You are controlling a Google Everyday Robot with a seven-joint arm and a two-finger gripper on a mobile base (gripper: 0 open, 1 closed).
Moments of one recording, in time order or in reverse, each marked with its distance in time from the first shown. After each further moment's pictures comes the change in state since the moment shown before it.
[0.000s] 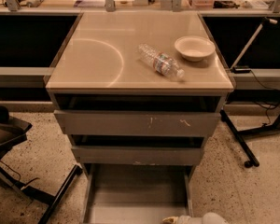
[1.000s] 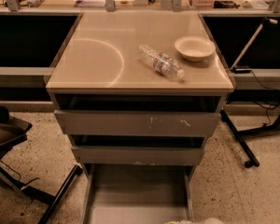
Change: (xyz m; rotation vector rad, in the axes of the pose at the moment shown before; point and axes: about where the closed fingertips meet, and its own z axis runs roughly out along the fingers) arm 0.005 0.019 -0.003 -0.006 -0.006 -0.003
